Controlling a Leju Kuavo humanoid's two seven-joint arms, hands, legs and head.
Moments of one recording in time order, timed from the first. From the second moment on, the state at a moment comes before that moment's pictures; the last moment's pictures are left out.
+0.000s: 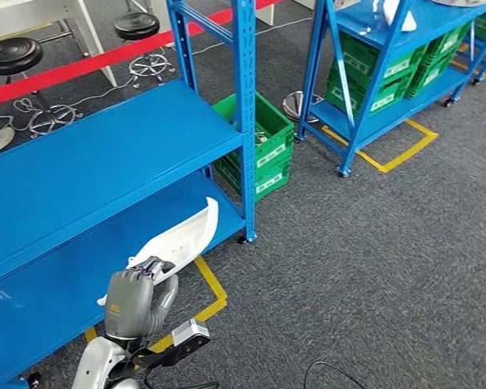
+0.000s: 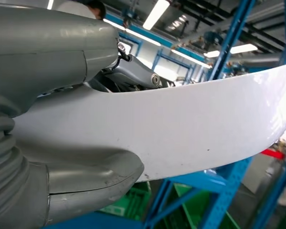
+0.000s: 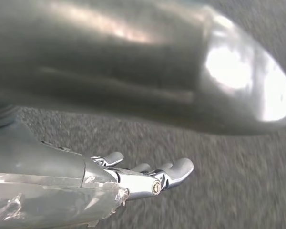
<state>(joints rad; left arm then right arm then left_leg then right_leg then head) 0.17 -0.15 -0.39 -1.42 -1.17 0.61 -0.28 -0.09 0.10 -0.78 -0.30 -1.27 0.12 -0.66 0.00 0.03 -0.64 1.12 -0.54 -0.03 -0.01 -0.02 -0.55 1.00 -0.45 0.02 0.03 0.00</state>
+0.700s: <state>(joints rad) 0.09 -0.19 -0.39 -1.25 -1.14 0.64 -0.33 -0.07 0.09 -0.86 -0.28 -1.30 0.05 -0.57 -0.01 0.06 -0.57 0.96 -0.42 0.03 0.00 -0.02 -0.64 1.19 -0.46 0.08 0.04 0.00</state>
